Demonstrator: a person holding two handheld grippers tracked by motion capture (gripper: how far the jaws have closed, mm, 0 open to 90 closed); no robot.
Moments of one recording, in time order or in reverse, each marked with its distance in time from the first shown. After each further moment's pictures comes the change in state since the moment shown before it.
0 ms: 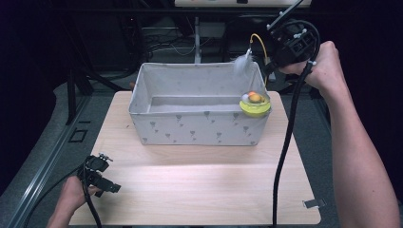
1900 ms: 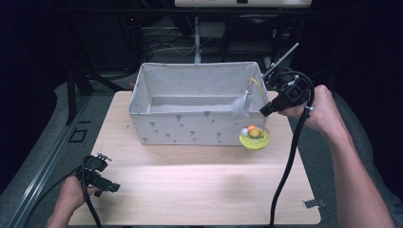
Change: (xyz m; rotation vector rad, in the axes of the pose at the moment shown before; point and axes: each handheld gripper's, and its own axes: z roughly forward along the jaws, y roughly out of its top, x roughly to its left) left arm 0.002 -0.002 -0.002 -0.021 0.010 -0.014; right arm 0.037 -0.065 0.041 0.111 0.075 -0.079
